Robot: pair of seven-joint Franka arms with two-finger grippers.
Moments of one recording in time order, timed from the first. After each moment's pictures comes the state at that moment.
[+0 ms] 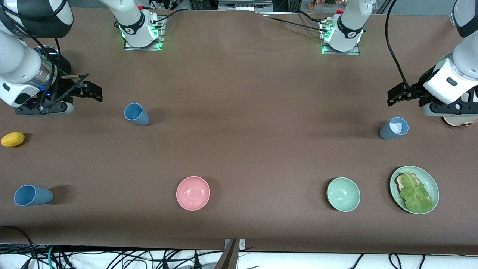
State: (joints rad) left arm 0.03 0.05 -0.07 -1.67 0.00 1.65 -0.06; right arm 0.12 0.04 -0.03 -1.75 0.01 1.69 0.00
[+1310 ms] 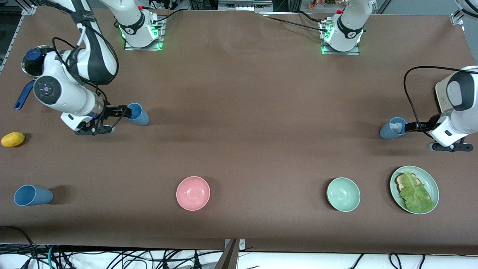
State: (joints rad) left arm 0.35 0.34 -0.06 -1.93 0.15 2.09 0.24; right arm 0.12 0.18 -0.04 -2.15 0.01 2.15 0.00
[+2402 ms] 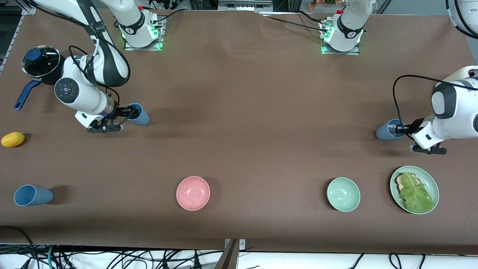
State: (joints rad) left arm 0.42 0.43 -0.20 -1.85 0.09 1.97 0.22; right arm 0.12 0.21 -0.04 -2.26 0.01 2.31 0.00
